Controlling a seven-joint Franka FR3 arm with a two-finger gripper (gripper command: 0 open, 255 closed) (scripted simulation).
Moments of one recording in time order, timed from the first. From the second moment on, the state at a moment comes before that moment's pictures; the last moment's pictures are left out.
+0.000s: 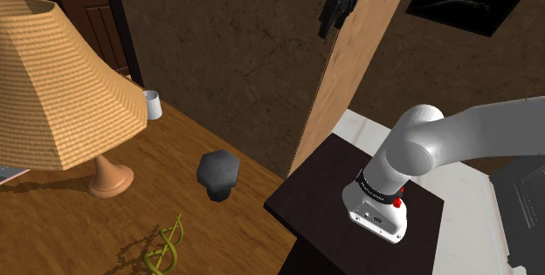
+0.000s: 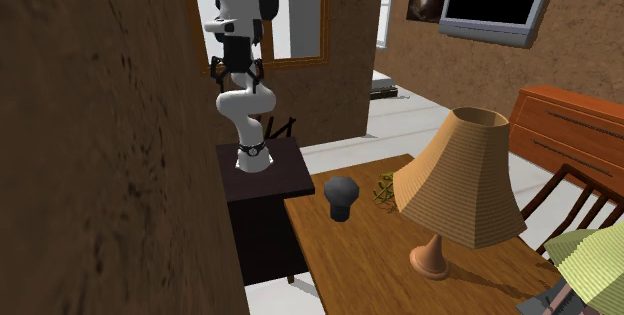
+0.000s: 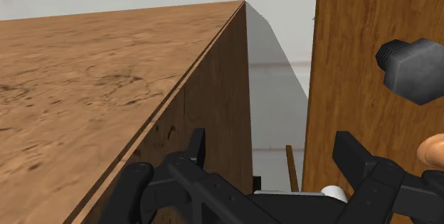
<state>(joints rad) 0.00 -0.80 0.02 -2.26 -0.09 1.60 -0.02</state>
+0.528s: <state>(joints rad) 0.00 -0.79 0.26 -2.30 -0.11 1.64 0.21</state>
